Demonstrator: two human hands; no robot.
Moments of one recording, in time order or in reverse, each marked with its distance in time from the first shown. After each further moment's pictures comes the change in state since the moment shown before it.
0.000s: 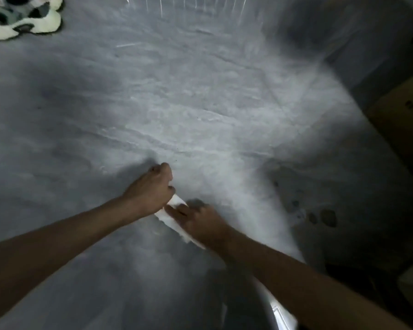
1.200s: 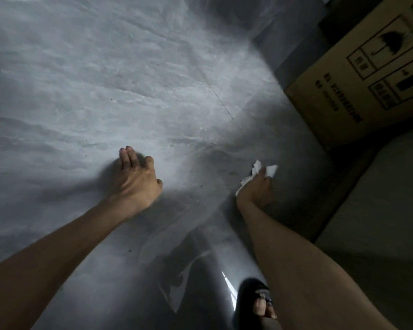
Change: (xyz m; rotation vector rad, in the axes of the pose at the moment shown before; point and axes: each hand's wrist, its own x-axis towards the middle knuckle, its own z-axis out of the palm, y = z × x) left_hand 0.071 0.103 0.089 0.176 -0.005 0.096; right_hand -0.169 0.176 -0.041 0.102 0.098 1.687
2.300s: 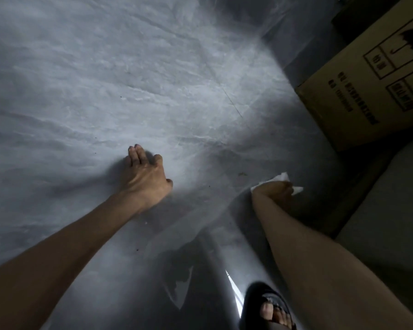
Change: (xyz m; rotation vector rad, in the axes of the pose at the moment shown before) left_hand 0.007 -0.004 0.001 -0.036 -0.043 -0.013; right_hand 0.008 0.008 0.011 0.089 -0.017 0.230
